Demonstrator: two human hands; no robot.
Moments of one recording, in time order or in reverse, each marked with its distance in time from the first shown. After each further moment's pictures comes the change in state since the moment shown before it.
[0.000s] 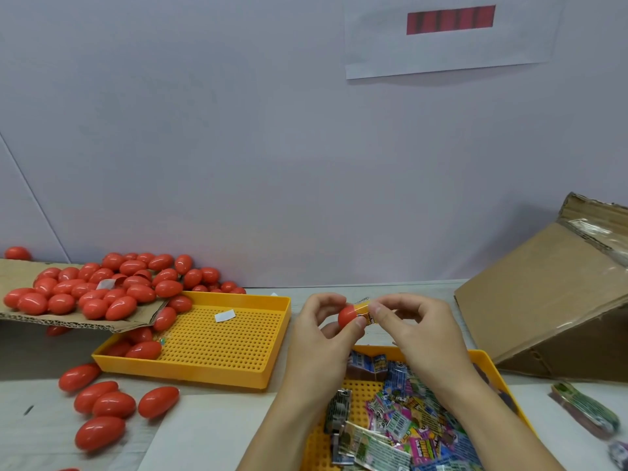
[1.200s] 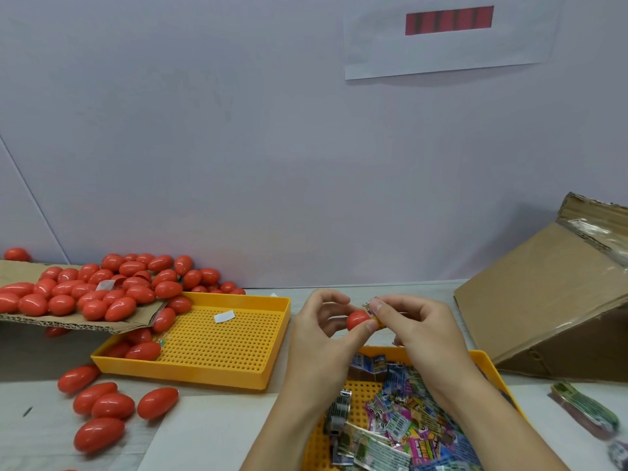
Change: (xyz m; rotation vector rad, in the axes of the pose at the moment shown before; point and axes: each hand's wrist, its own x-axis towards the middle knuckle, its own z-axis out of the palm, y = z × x) left_hand -0.003 0.006 0.000 0.090 -0.010 0.103; right_hand -0.001 -0.005 0.000 0.169 -0.019 0.147
